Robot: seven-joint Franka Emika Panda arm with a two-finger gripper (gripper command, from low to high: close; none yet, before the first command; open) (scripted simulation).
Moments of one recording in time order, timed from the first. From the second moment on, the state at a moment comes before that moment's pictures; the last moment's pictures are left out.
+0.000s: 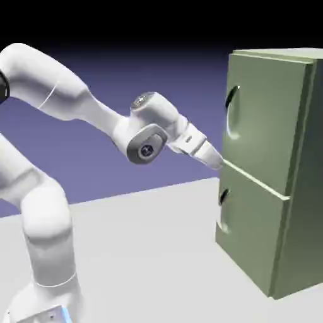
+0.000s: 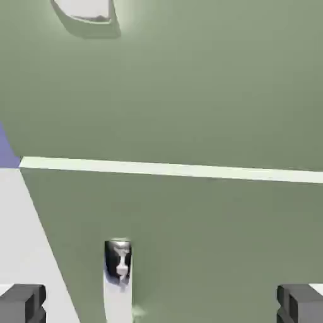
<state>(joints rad) -0.02 -0.58 0.04 -2.80 0.12 3.03 0.78</state>
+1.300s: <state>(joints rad) -0.52 -0.77 0.56 -2.59 1.81 2.91 1.35</state>
